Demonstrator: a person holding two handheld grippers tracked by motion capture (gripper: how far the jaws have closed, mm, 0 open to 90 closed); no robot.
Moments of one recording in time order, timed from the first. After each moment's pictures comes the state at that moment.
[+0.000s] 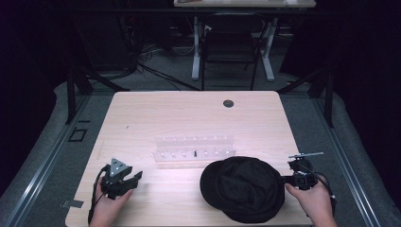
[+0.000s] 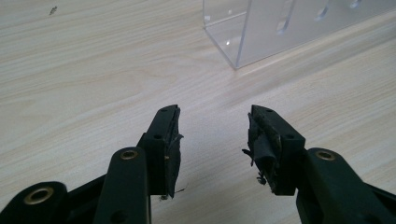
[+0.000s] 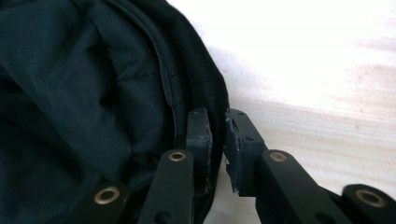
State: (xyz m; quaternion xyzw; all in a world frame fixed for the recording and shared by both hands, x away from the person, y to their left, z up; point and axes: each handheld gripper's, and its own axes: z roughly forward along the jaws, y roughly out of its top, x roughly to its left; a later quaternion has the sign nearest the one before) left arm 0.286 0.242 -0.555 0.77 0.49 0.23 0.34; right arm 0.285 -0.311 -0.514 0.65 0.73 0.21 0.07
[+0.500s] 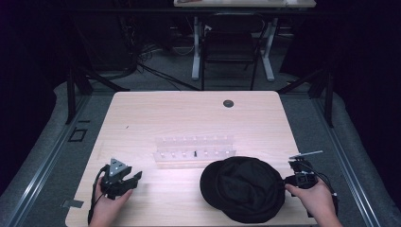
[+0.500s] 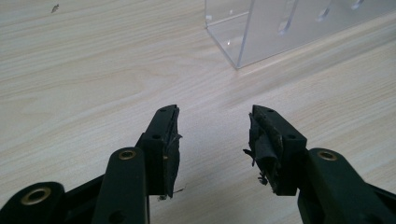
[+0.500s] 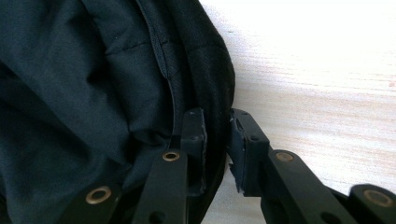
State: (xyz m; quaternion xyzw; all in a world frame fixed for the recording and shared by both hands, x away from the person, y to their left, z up) left arm 0.286 0.242 -0.555 0.77 0.49 0.23 0.35; right arm 0.292 -0.317 -0.520 0.68 0.71 0.18 -0.01
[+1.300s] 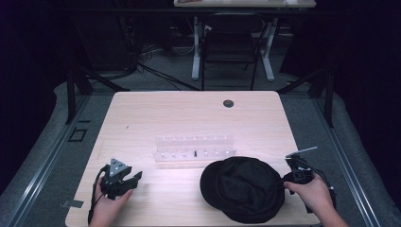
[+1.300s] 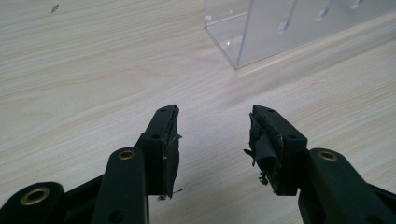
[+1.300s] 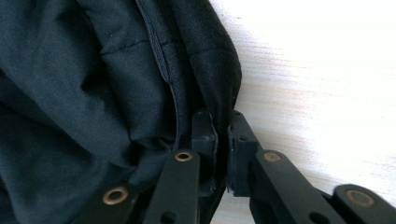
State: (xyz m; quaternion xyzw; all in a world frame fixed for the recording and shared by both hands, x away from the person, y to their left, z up) left arm 0.285 0.242 -0.554 0.77 0.49 0.23 0.35; right arm 0.307 -0.318 -0.528 0.69 0.71 0.16 -0.07
